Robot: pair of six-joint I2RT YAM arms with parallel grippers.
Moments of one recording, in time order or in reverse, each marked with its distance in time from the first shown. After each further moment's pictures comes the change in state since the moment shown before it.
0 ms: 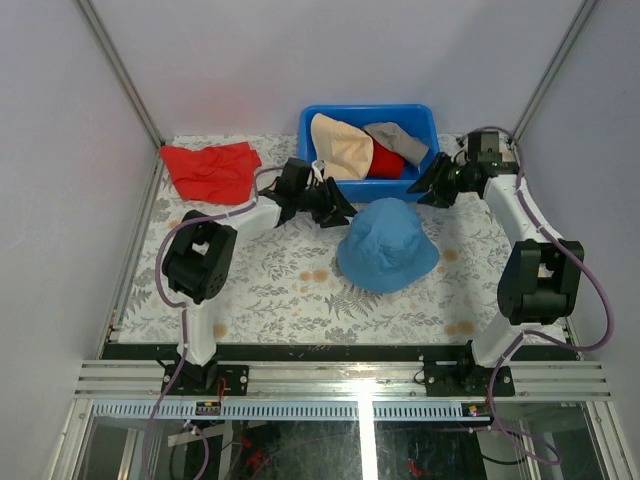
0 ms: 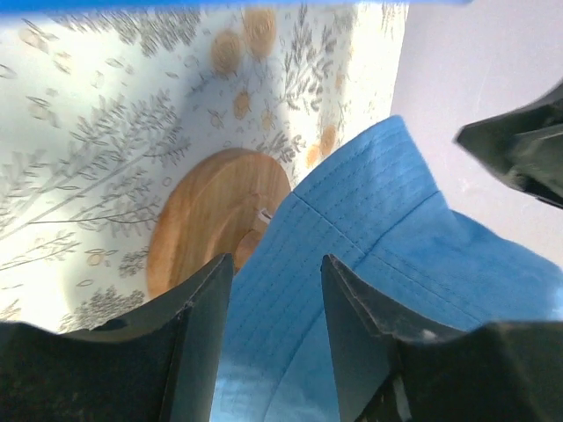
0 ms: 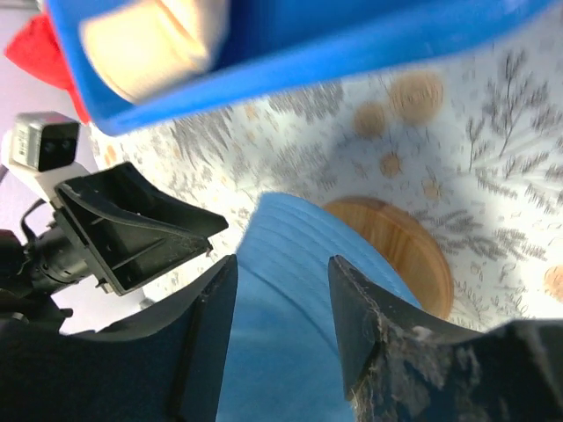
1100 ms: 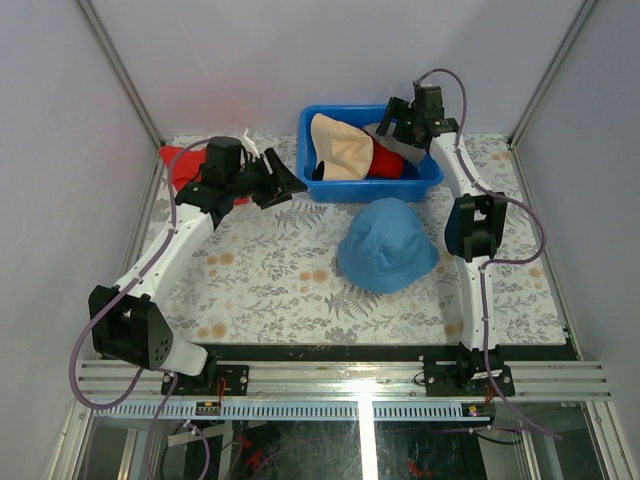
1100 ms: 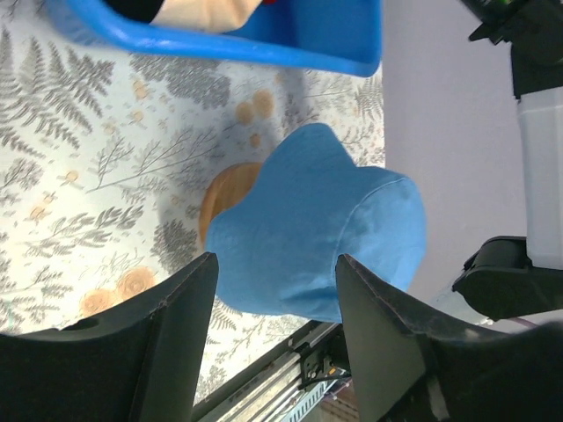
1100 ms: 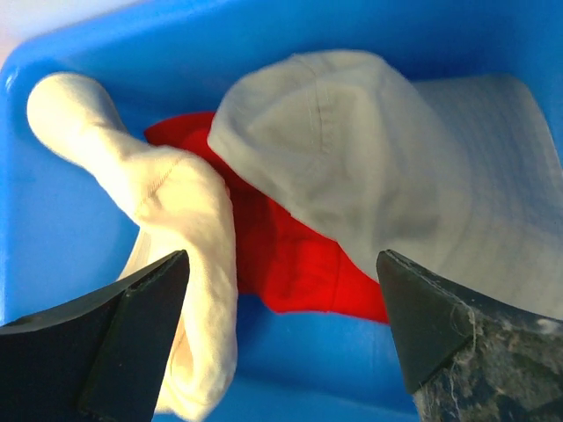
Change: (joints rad) left arm 0.192 -0.562 -0.040 -0.393 -0.141 0.219; right arm 0.146 0.747 1.031 0.052 0.388 -0.176
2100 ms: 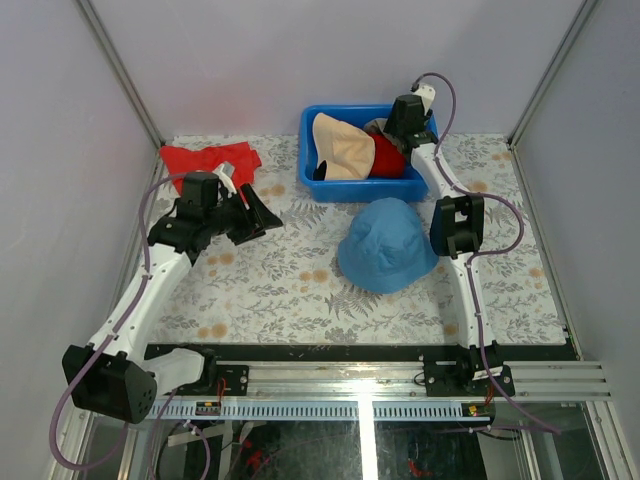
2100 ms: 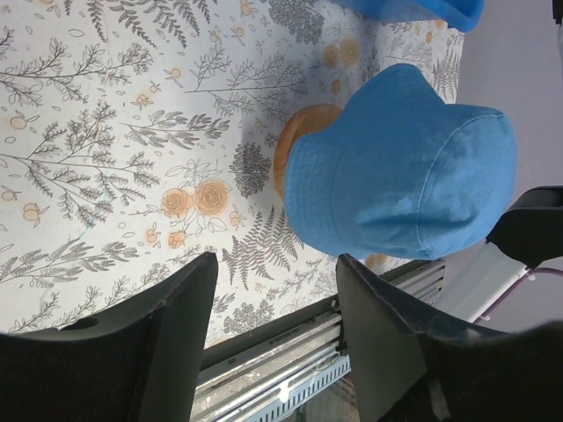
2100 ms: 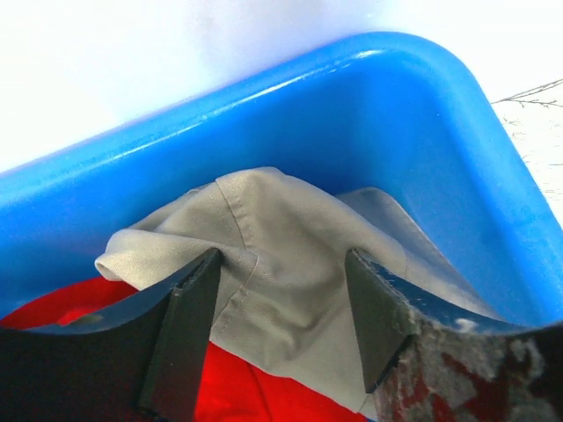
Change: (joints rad) left arm 0.056 -0.283 -0.221 -0.229 -0.083 0.072; right arm 0.061 0.198 0.124 0.267 0.523 -0.043
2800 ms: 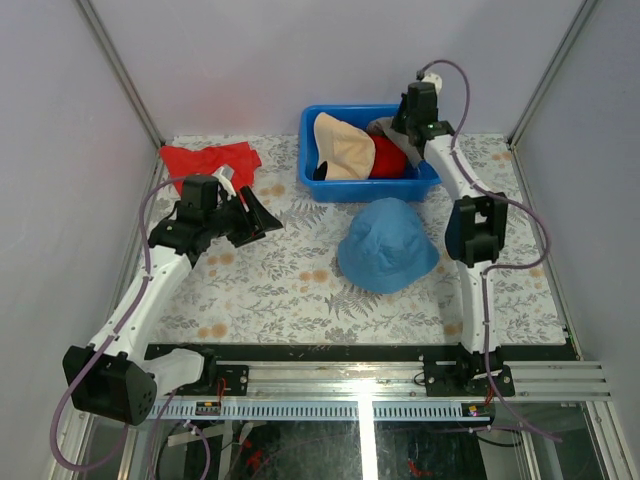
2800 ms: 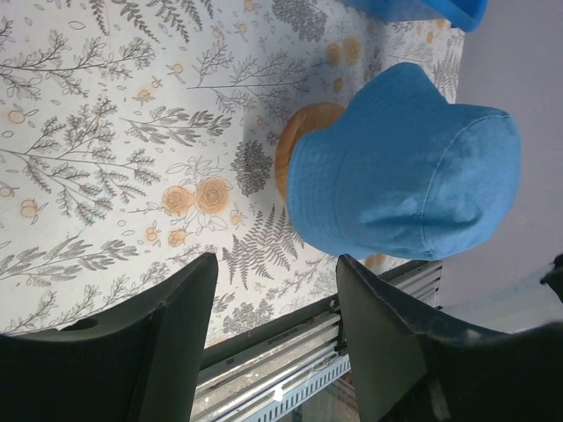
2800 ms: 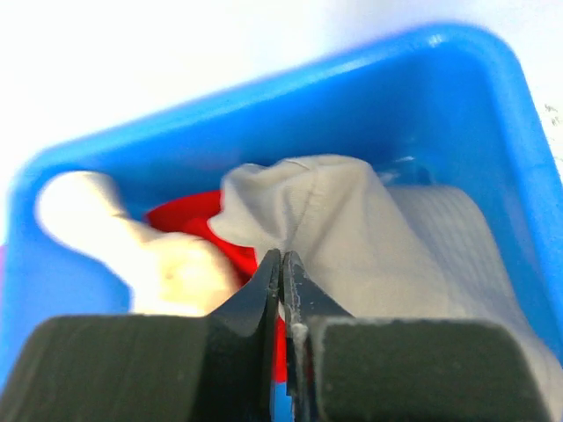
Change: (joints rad) left arm 0.008 -0.020 -0.040 0.011 0.001 -0.008; right arm -0.001 -0.238 -0.238 -0.030 -0.192 0.031
